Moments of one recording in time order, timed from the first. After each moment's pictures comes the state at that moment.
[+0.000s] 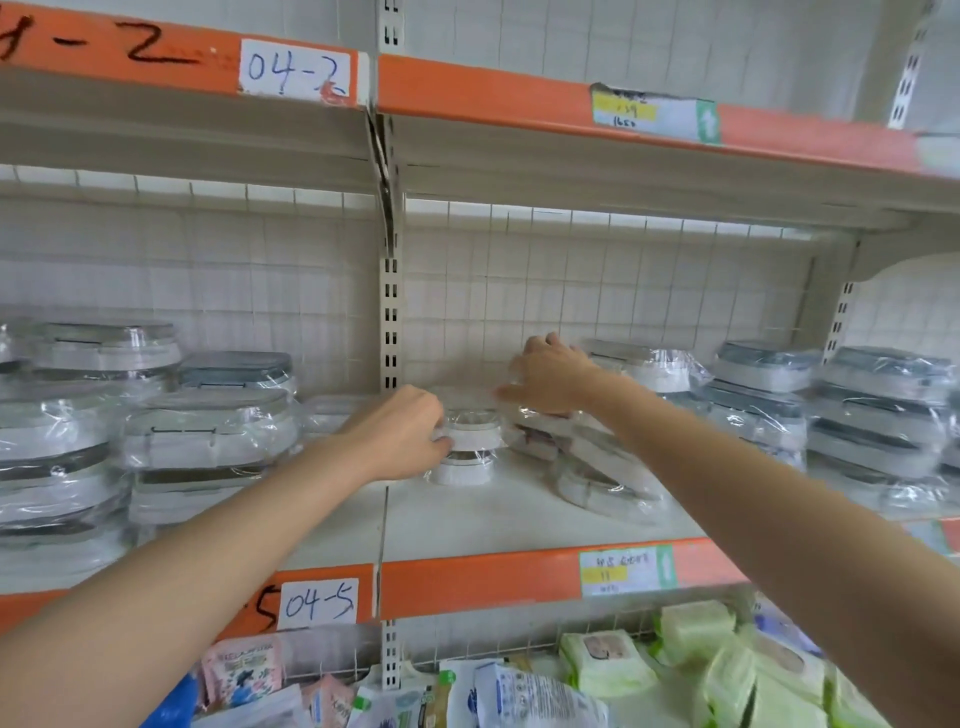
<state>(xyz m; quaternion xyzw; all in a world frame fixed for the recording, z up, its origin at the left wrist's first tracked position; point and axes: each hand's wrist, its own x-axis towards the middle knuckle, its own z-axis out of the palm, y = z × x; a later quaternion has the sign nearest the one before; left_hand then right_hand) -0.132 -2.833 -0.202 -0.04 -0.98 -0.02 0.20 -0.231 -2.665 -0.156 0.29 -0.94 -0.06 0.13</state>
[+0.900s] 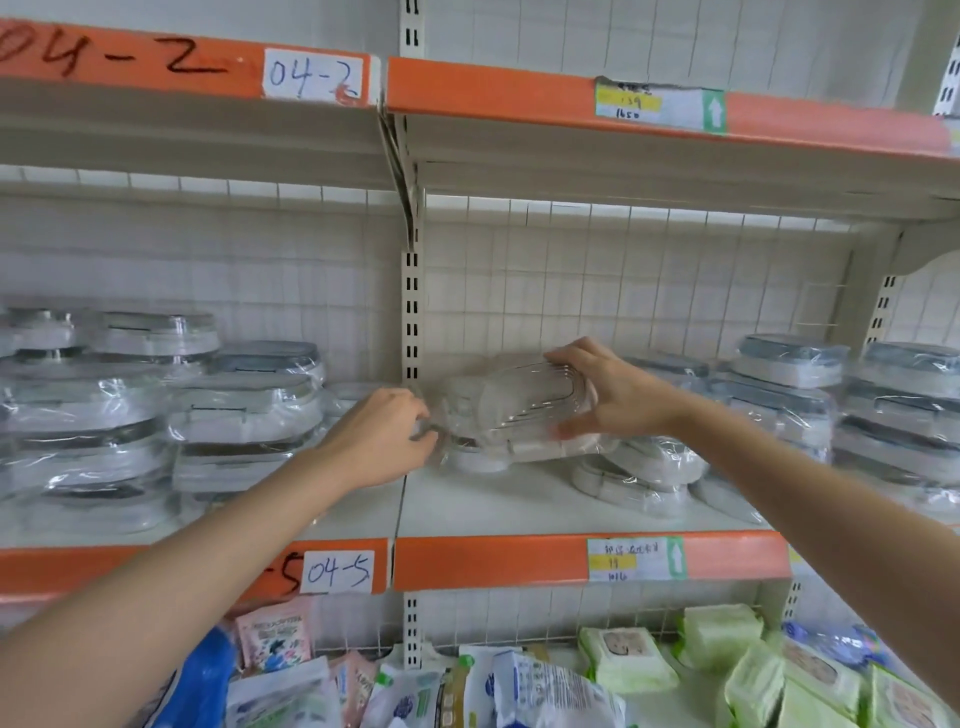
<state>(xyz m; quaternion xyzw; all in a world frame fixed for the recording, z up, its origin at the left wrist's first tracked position) -0.105 -2.836 -0.217 0.00 -0.97 -0.07 0.23 -0.212 -2.595 -0.170 0.42 -0.88 0.17 0.10</state>
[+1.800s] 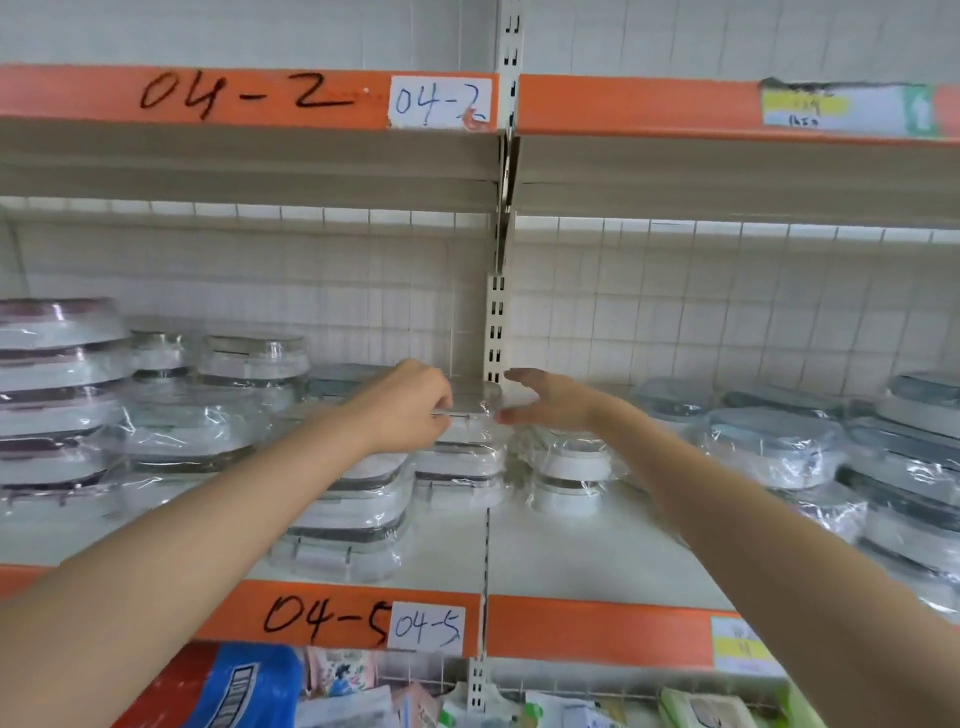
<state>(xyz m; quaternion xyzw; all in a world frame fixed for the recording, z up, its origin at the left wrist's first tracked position) -0.104 -2.917 -0.167 0.04 -0.98 -0.03 0.19 -0.239 -2.760 -0.167 0.41 -0.89 0.20 -0.02</state>
